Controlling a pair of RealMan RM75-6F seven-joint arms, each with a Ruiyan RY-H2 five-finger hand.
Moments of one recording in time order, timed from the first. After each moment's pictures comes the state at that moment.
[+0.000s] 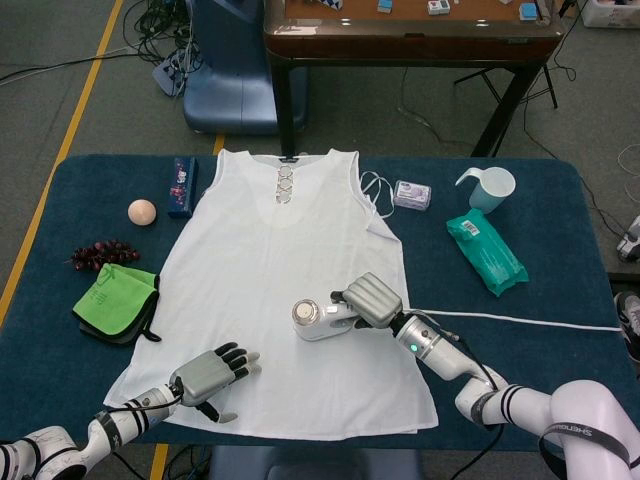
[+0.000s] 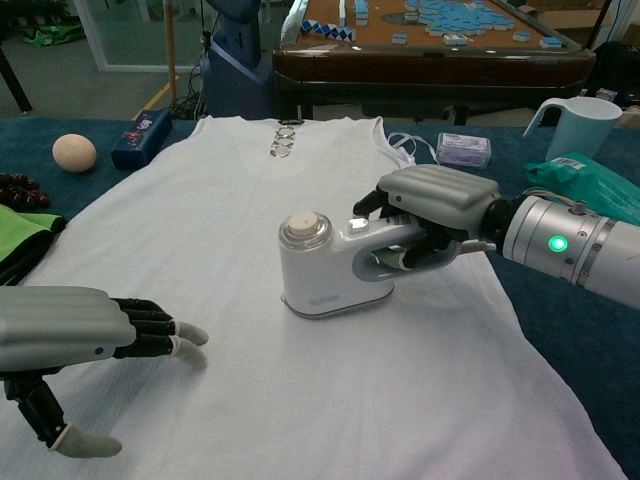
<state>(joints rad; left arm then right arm) -0.69 -1.28 0.11 -1.68 1.58 0.70 0.17 0.80 -1.73 0.05 -1.00 -1.67 1.01 0.21</state>
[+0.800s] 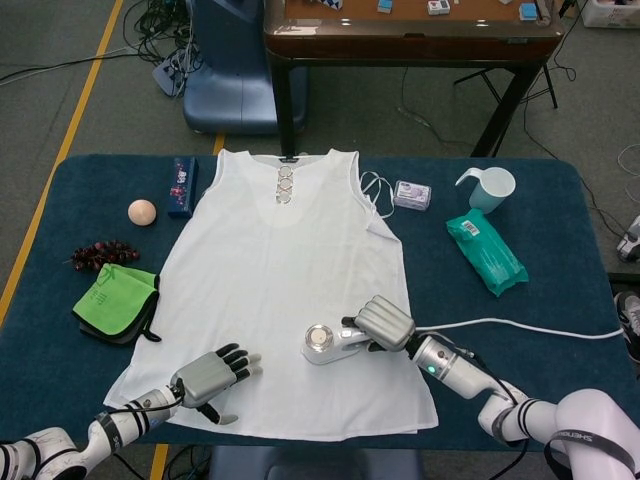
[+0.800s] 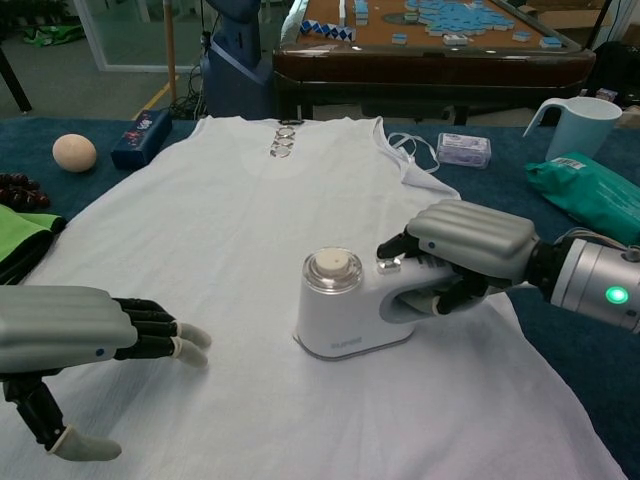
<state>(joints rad) -0.71 -1.28 0.12 -1.71 1.55 0.71 0.21 0.73 -1.70 -0.10 -0.98 -1.76 1.14 0.25</state>
